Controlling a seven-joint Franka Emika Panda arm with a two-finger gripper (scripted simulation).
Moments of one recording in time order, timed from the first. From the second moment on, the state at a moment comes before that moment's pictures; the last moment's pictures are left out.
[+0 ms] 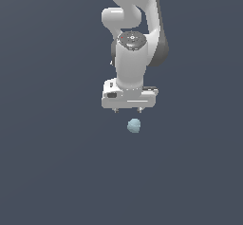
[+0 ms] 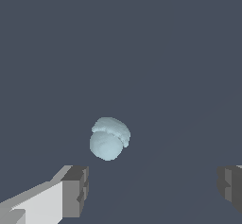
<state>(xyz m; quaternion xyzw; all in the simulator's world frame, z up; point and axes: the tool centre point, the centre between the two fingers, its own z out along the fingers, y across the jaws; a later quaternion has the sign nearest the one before) 0.006 0.026 0.185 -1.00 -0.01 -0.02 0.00</state>
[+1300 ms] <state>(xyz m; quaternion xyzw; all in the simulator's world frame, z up) 0.008 0.053 0.166 -1.00 0.03 -0.02 0.02</state>
